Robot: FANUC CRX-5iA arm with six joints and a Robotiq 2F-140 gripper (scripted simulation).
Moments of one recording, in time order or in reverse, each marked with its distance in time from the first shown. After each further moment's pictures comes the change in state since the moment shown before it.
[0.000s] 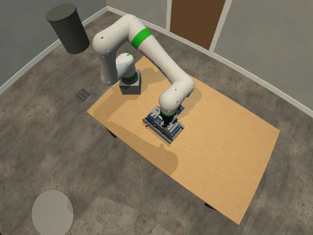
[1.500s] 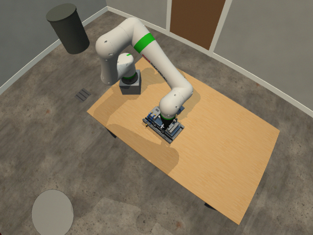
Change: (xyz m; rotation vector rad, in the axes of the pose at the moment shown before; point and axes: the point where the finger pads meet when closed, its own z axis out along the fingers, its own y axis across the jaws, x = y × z) arm -0.002 0.000 0.046 0.000 0.000 0.000
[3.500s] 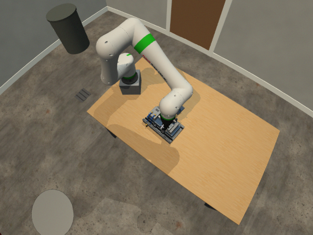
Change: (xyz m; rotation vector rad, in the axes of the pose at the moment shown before) arm 0.000 0.000 0.006 0.000 0.000 0.000
